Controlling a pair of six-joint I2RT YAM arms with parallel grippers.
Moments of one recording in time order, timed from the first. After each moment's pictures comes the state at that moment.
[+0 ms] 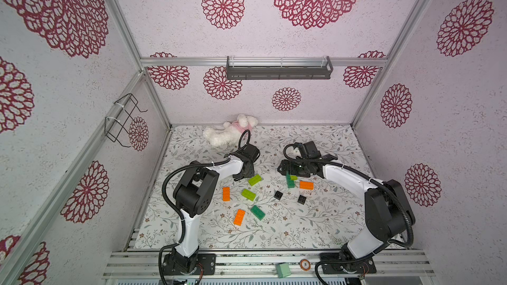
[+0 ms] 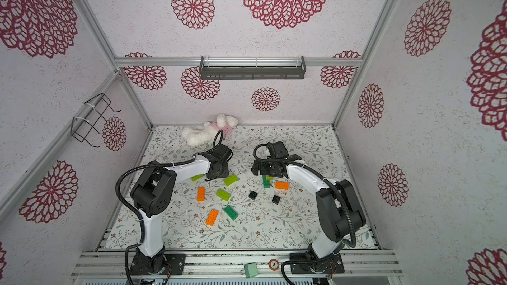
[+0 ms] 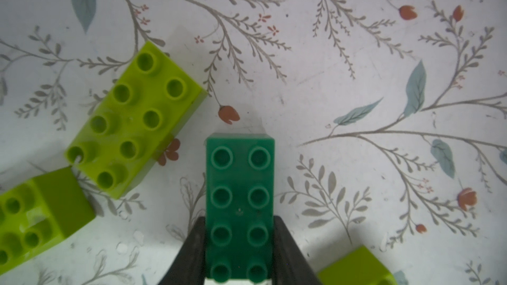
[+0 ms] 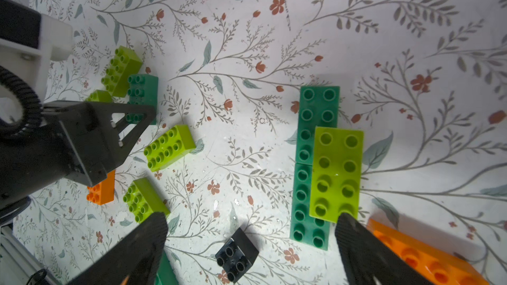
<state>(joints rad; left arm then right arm) -0.56 2.04 1.38 -0.56 -0.26 -0.62 0.44 1.62 1.12 -0.45 -0.21 0.44</state>
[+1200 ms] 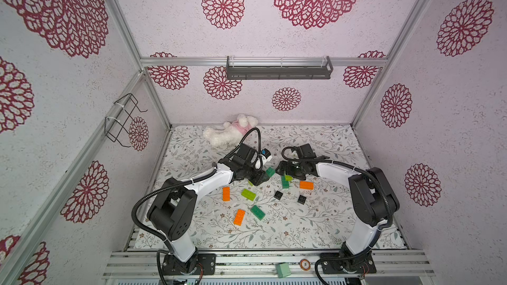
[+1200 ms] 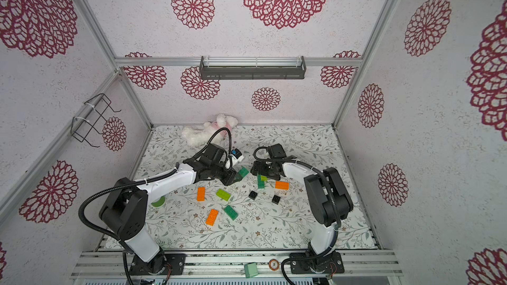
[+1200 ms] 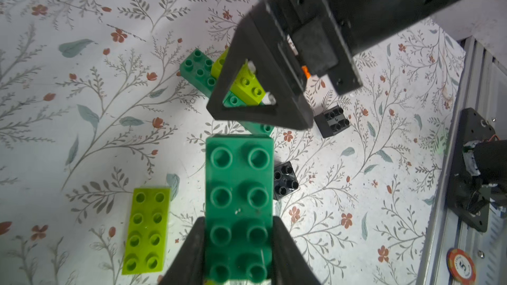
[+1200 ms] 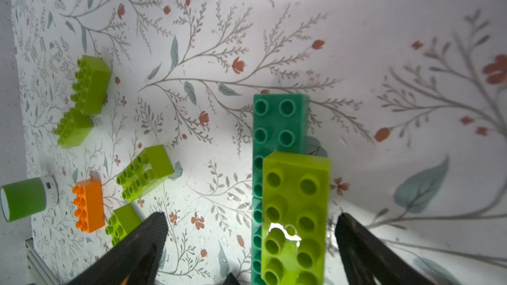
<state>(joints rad) -0.61 1.74 1.18 -0.37 0.39 0.12 0.40 1.77 1.10 -0.32 -0.29 0.52</state>
